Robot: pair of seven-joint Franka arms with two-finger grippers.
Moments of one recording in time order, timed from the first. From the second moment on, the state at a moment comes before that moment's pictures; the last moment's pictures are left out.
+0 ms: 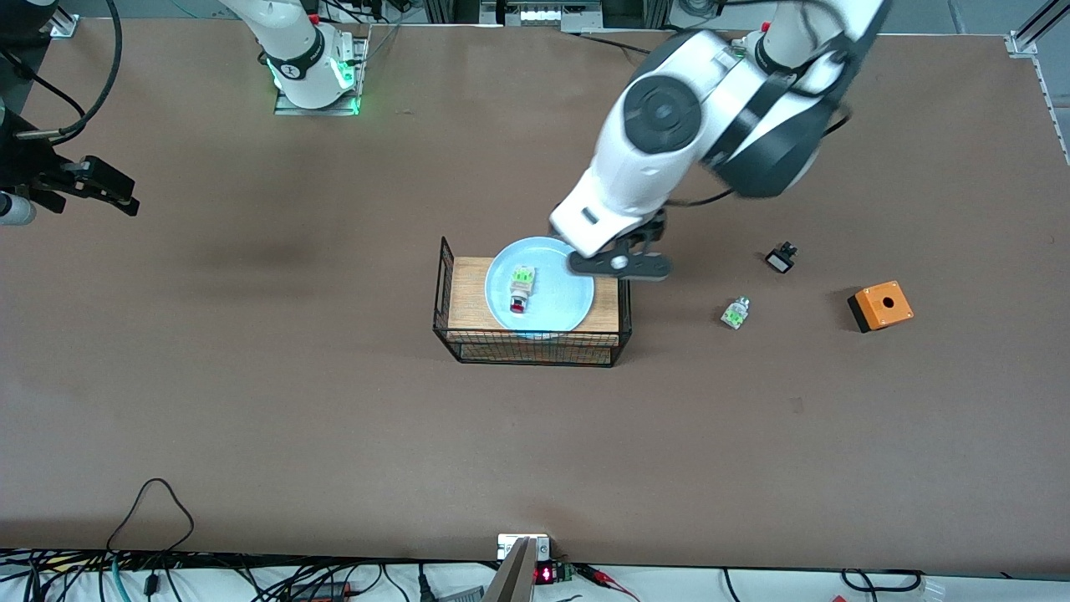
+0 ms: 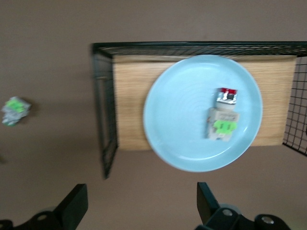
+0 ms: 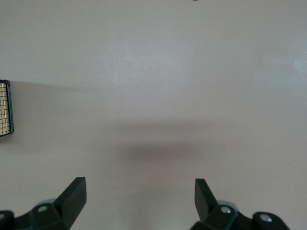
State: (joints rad) left arm -0.32 0.47 -0.38 -1.25 0.04 1.62 -0.67; right arm 0.07 -0.04 -0.10 -1.70 -0.05 1.67 -0.01
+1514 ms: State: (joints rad) left arm -0.03 -0.04 0.03 -1.63 0.04 1.63 0.12; right arm 0.09 -0.04 -0.10 -1.70 -0.05 1.66 -0.01
